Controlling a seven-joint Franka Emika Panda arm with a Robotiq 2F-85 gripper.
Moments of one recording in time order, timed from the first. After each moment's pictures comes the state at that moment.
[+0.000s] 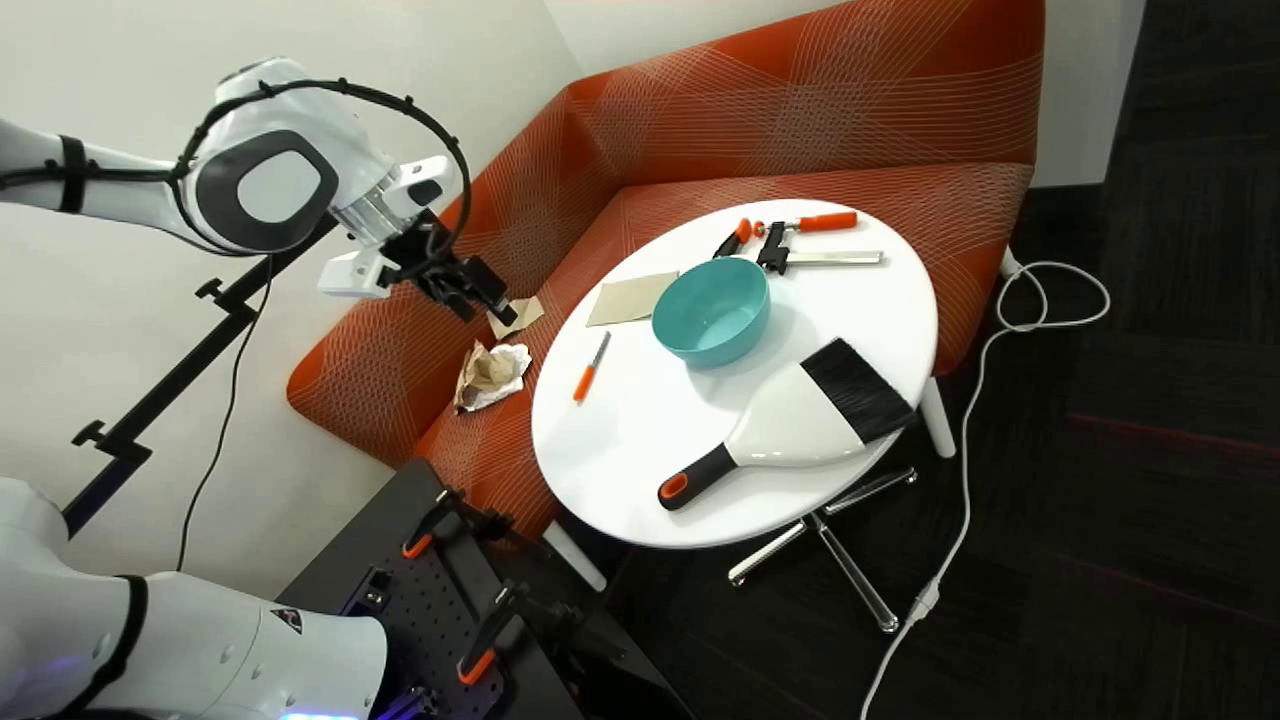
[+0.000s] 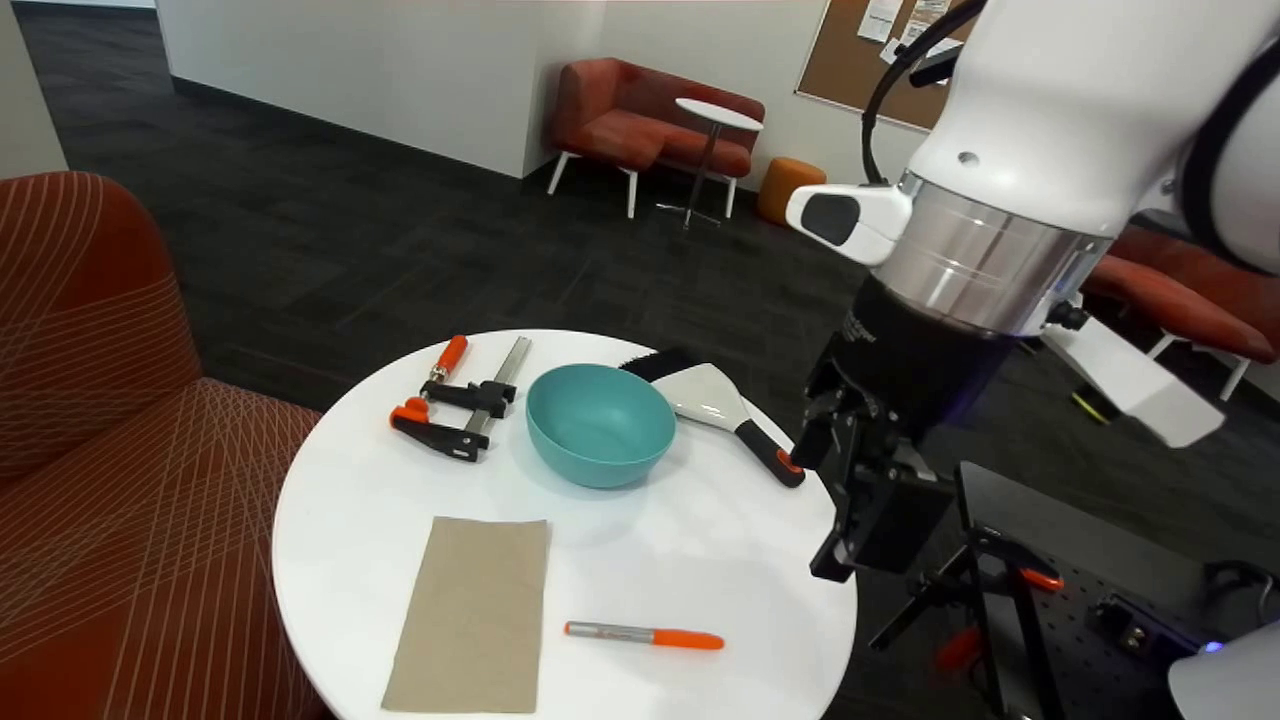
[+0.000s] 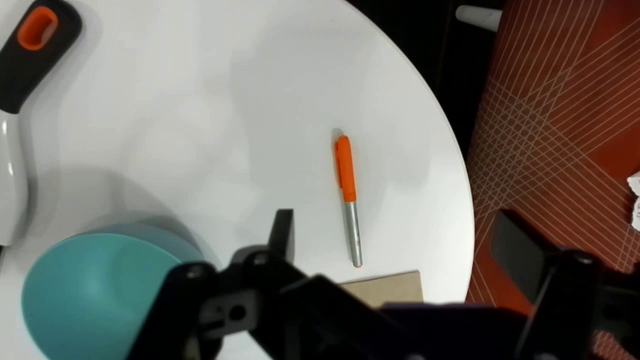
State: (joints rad) arm 0.13 -0.05 0.14 -2.57 0.01 2.52 -0.05
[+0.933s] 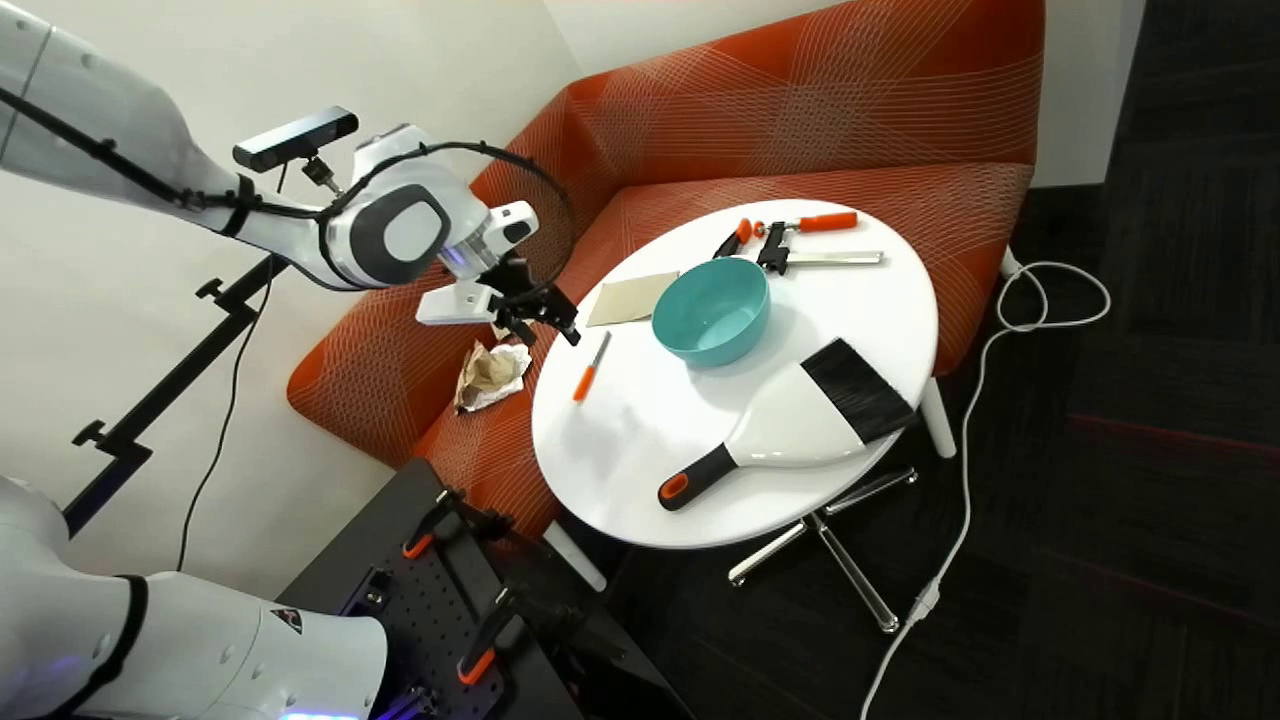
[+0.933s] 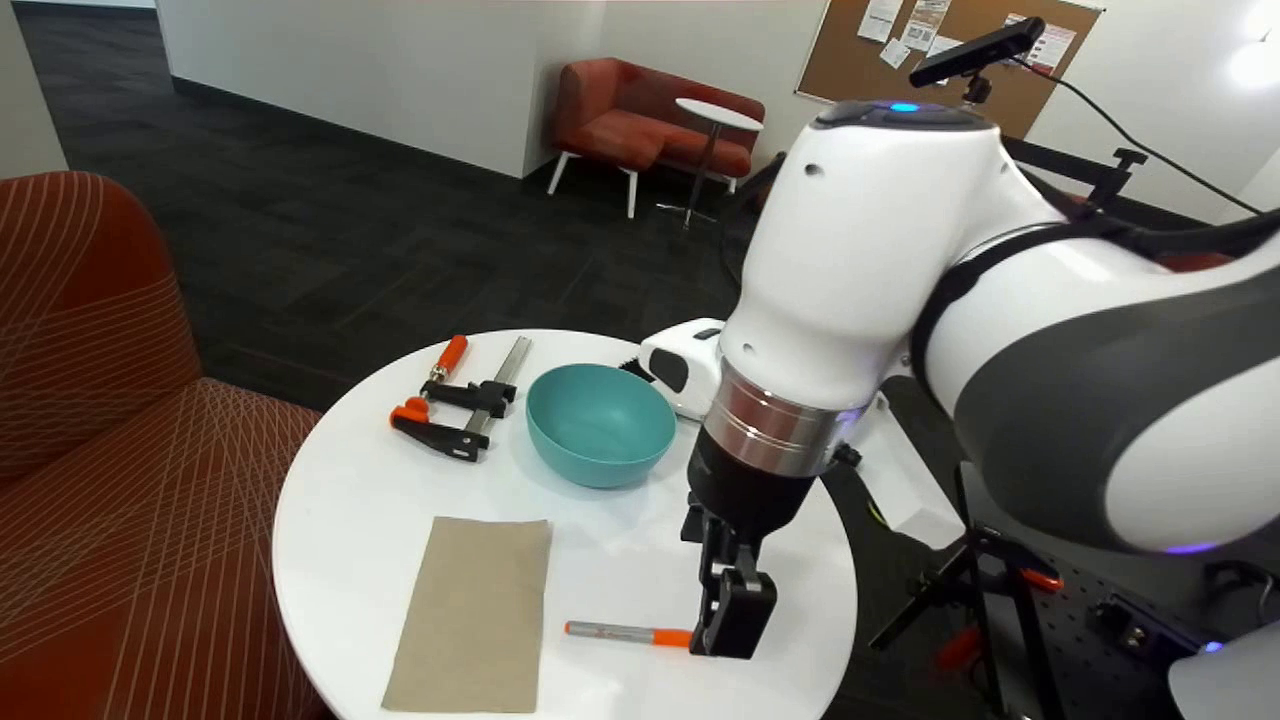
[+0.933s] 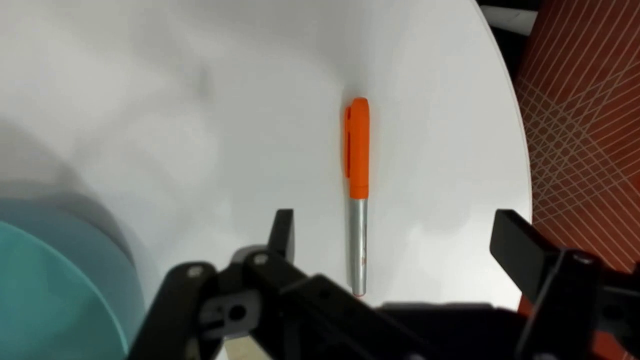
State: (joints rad) arm 0.12 0.35 0.13 -2.39 -0.10 2.70 -0.08
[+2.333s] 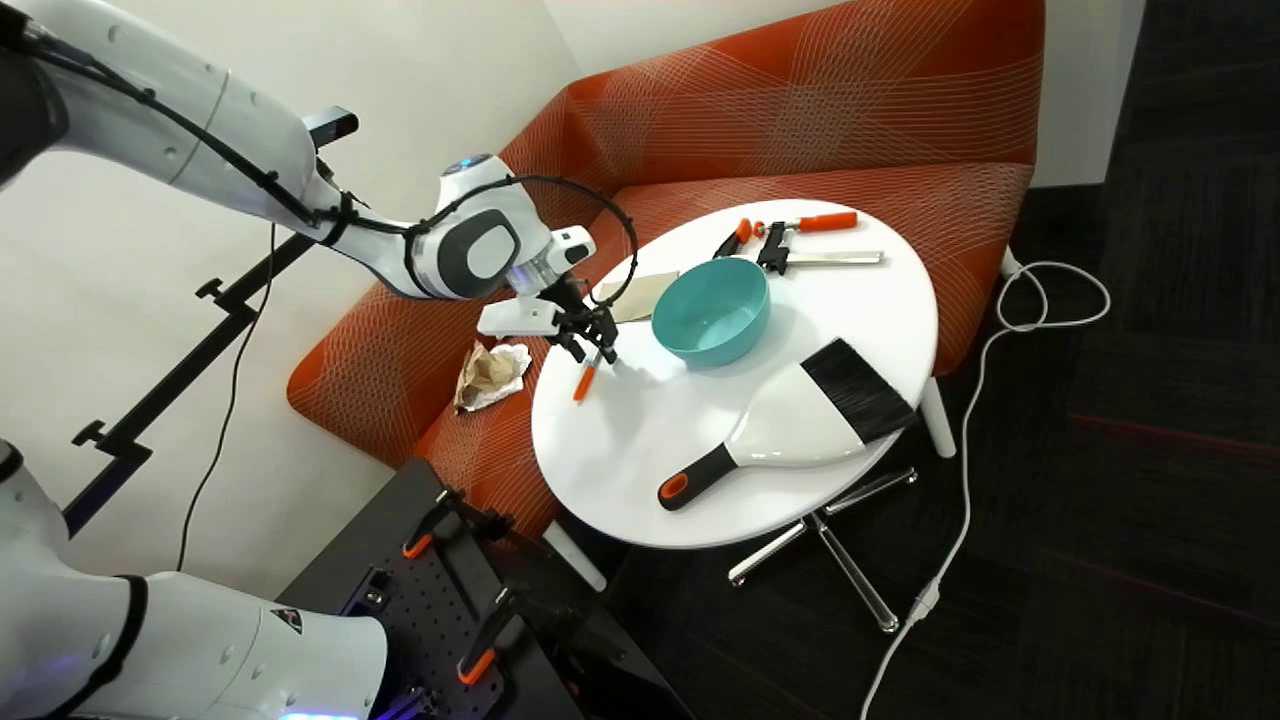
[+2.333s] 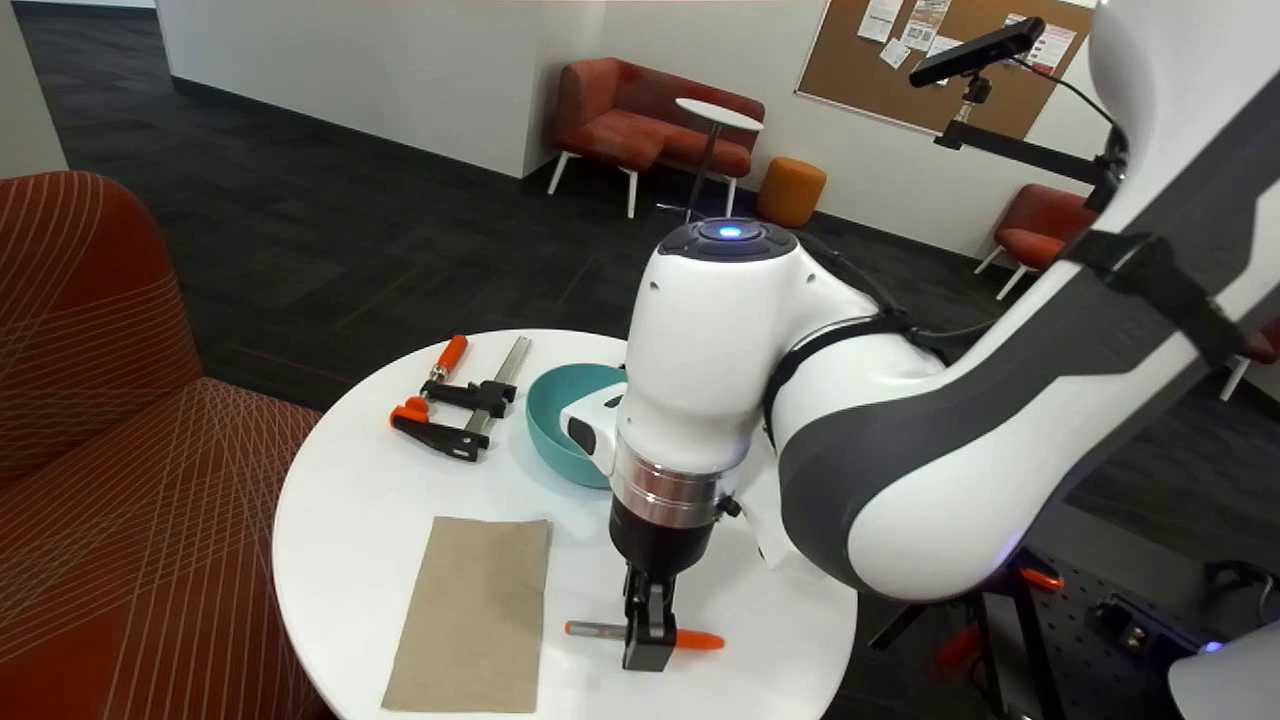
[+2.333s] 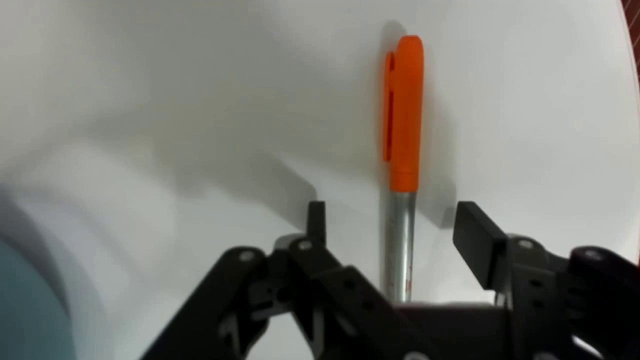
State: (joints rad) arm 0.12 0.61 0.11 -2.18 -0.10 2.70 -0.12
